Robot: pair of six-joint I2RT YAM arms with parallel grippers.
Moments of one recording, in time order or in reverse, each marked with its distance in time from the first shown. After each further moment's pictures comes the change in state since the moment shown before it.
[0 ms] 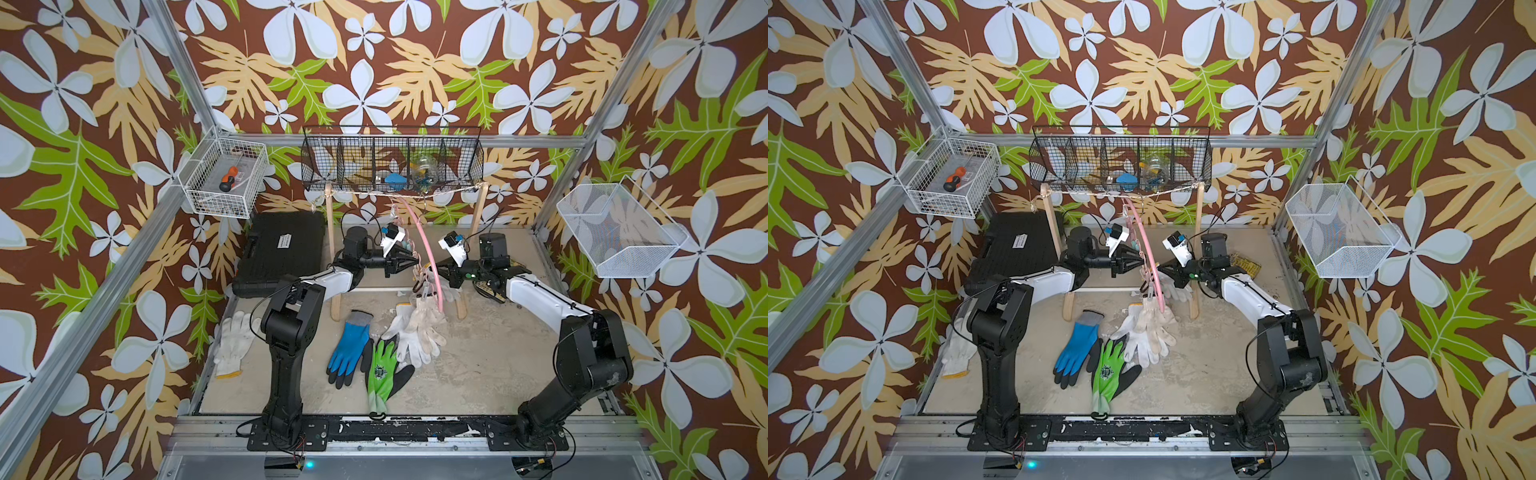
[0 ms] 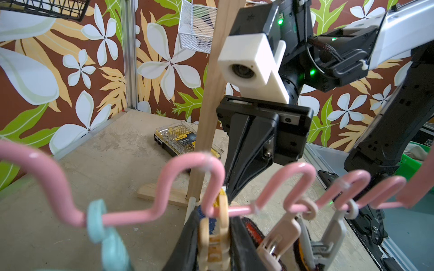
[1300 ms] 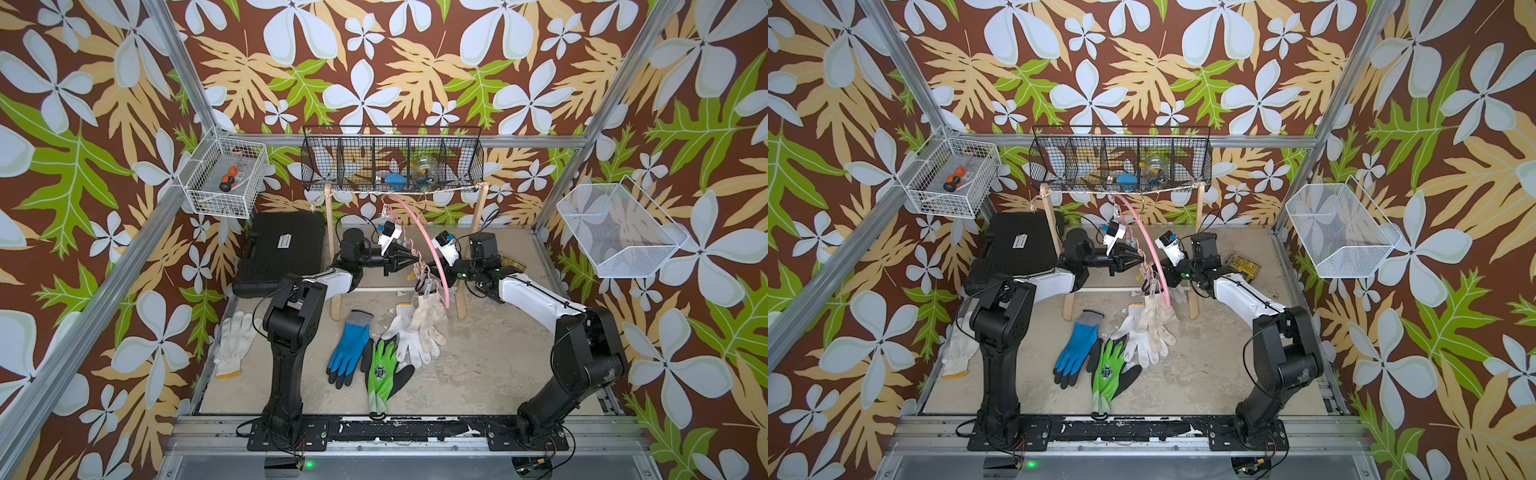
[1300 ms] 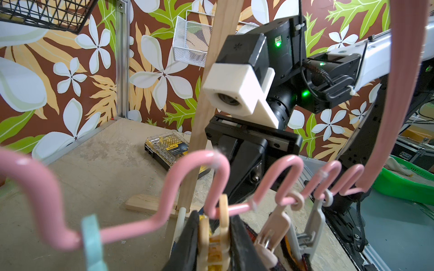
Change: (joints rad) left arm 0.010 0.028 -0.010 0.195 0.037 -0.190; right arm 0.065 0.019 0.019 0.029 0.102 0.049
